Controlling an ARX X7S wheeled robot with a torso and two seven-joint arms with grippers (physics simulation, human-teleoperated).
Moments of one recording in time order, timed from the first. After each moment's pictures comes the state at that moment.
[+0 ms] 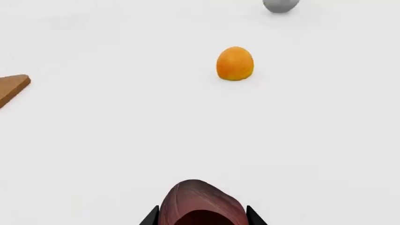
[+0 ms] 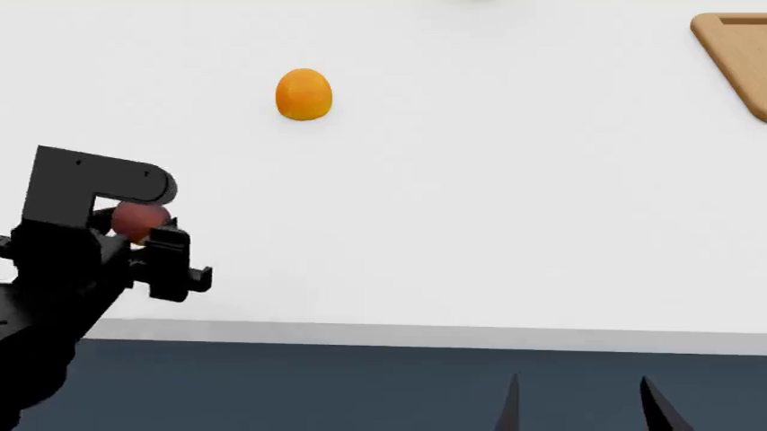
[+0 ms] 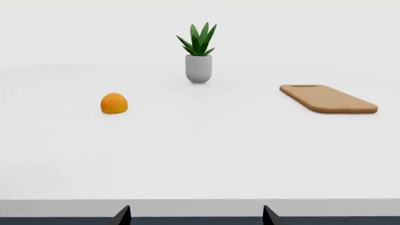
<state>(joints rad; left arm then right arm) -0.86 -0.30 0.33 -0.07 -0.49 -0.97 -0.25 -0.06 0.38 0.05 -0.86 0.53 0.72 0.35</state>
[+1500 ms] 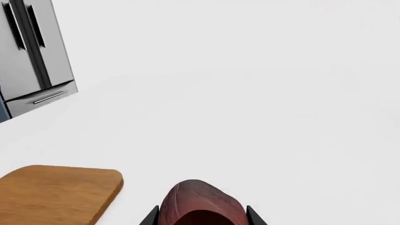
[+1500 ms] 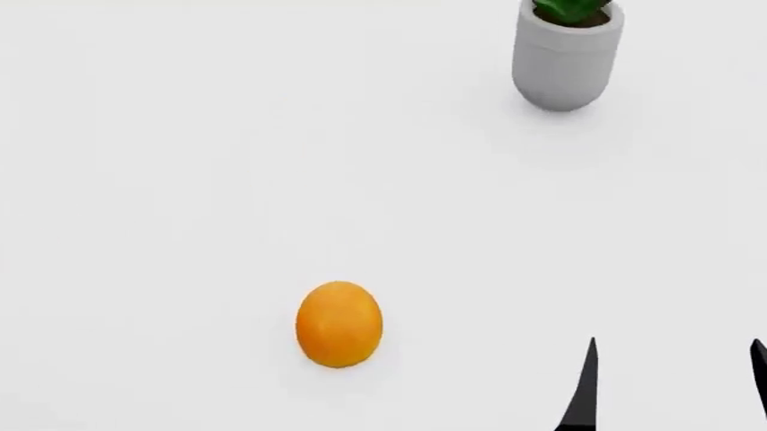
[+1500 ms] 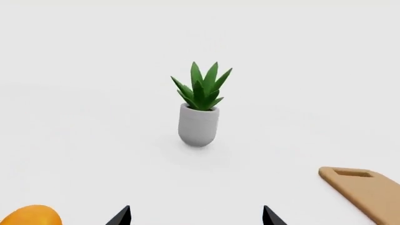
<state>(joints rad) -0.35 -0.60 -0.30 0.68 -0.82 -1.10 -0.43 -0.07 0.80 0.14 -1.03 0.94 0.66 0.74</state>
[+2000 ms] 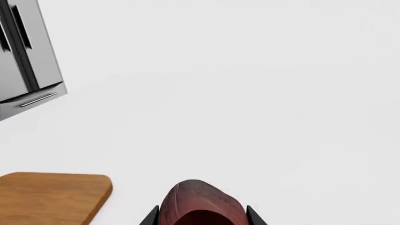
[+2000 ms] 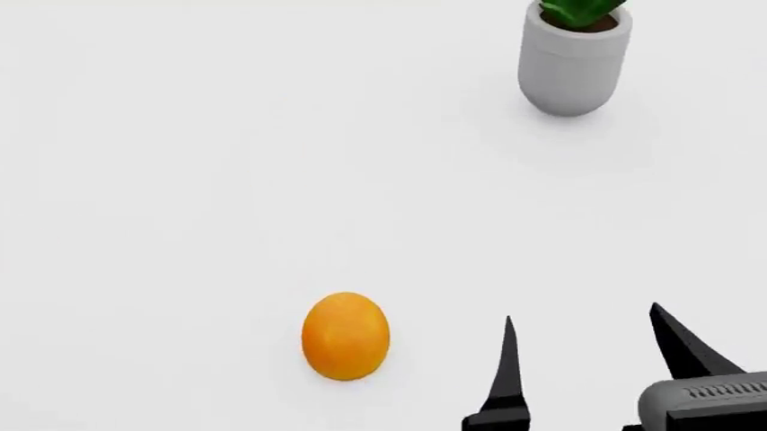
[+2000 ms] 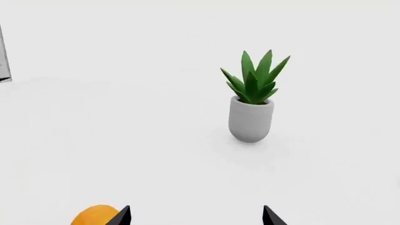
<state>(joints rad) -0.34 -0.61 -0.29 0.70 -0.84 -1.10 -0.43 0.19 0.85 0.00 -0.96 1.20 0.70 0.76</state>
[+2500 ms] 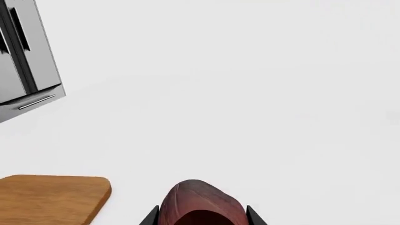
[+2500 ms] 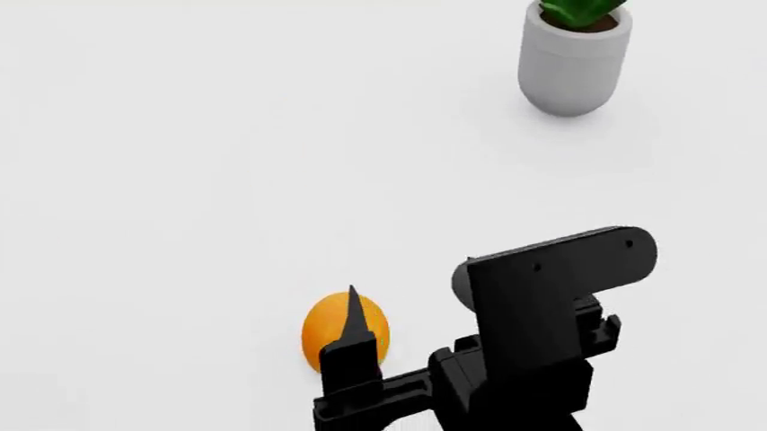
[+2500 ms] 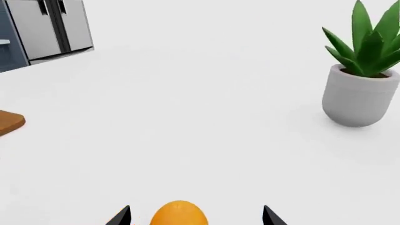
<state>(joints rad) -0.34 -0.61 -0.29 0.71 -0.85 -1.10 -0.43 0.66 0.62 -0.35 -0.64 1.31 0.87 0.69</state>
